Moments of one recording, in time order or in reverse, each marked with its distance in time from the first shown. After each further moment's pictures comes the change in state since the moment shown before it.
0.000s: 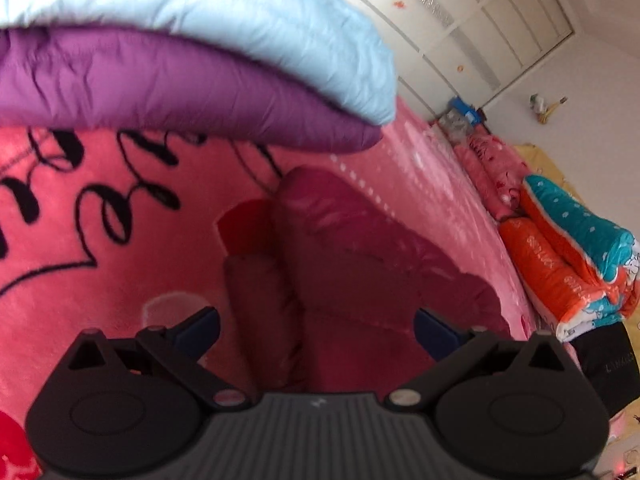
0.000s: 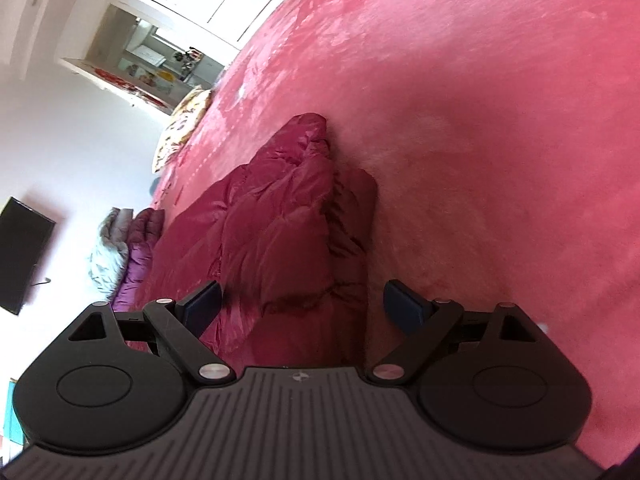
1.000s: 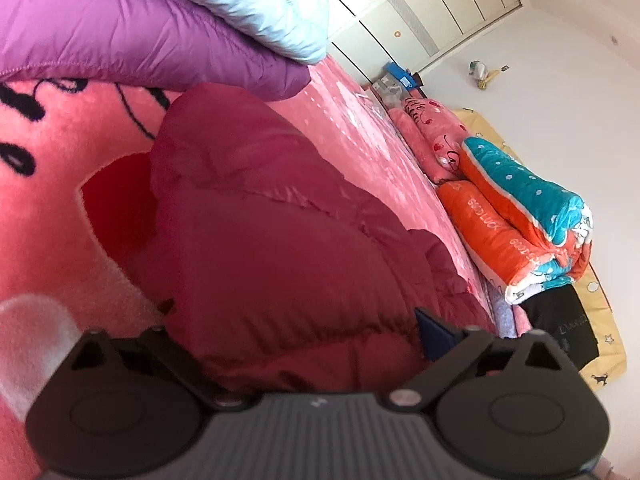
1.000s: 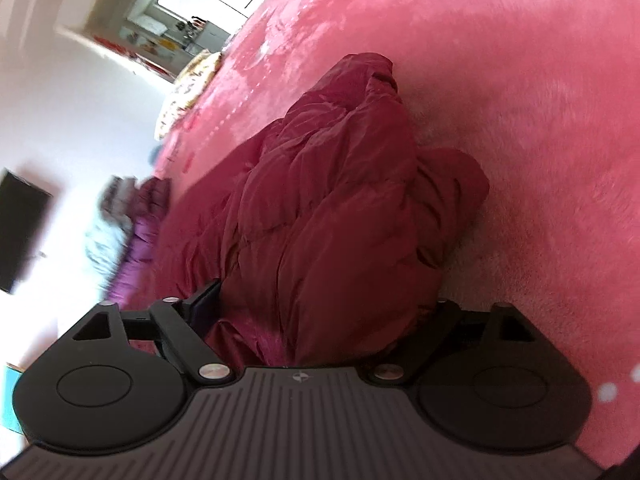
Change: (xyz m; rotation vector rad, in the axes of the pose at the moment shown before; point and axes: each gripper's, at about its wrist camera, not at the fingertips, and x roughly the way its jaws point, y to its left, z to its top) left arm 0.061 -0.022 -0.007 0.069 0.078 -0.210; right arm 0.025 0.062 -0.011 -0.054 0.080 -0.050
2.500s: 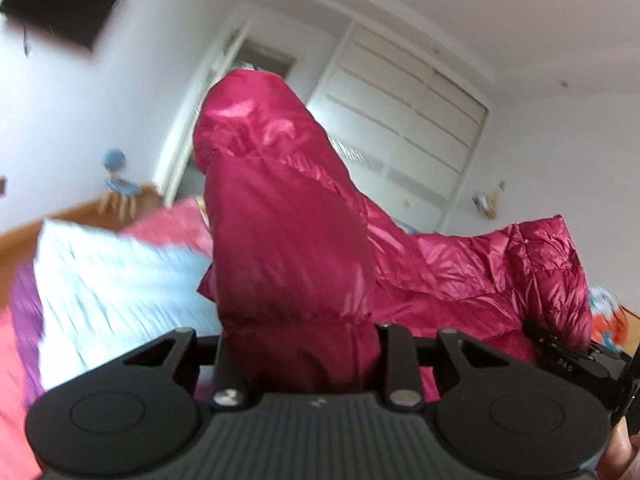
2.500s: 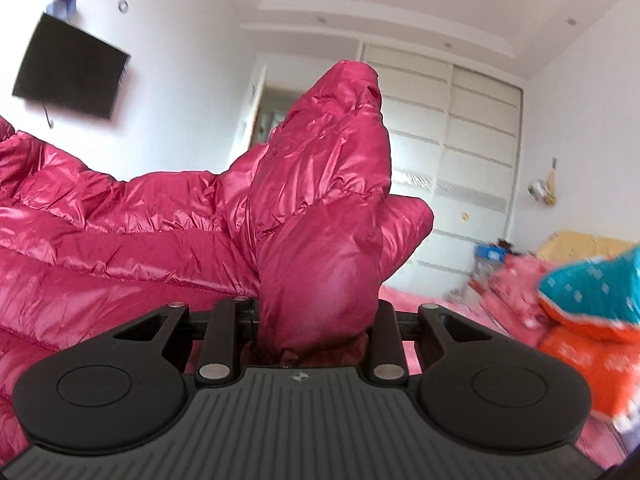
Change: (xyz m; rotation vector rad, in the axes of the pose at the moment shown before) left arm -0.276 -0.152 0.071 0.296 -0.620 0.263; right arm -0.135 0.323 -0.041 -1.075 -0.690 -0.213
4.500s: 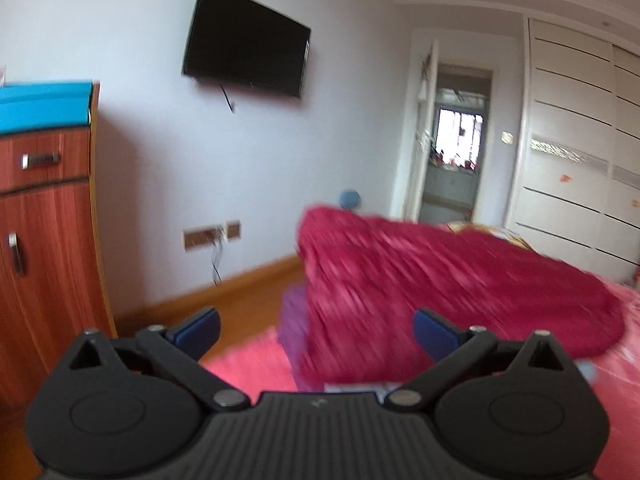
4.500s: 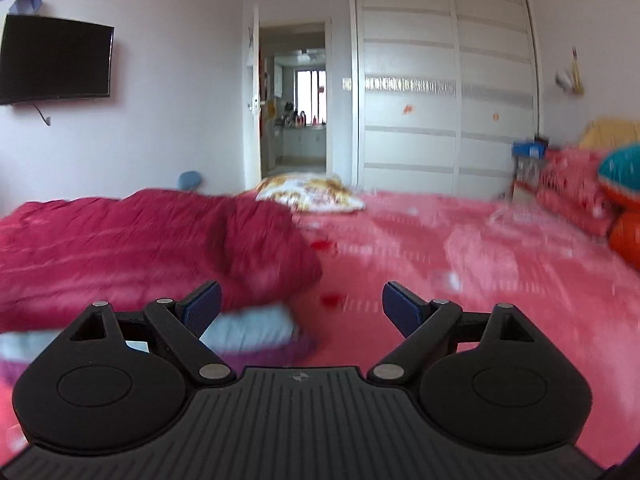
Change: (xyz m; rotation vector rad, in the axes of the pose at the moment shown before) left arm -0.047 0.054 -0.023 0.087 -0.071 0.745; right arm 0.163 0.071 -0.091 0.236 0.233 0.094
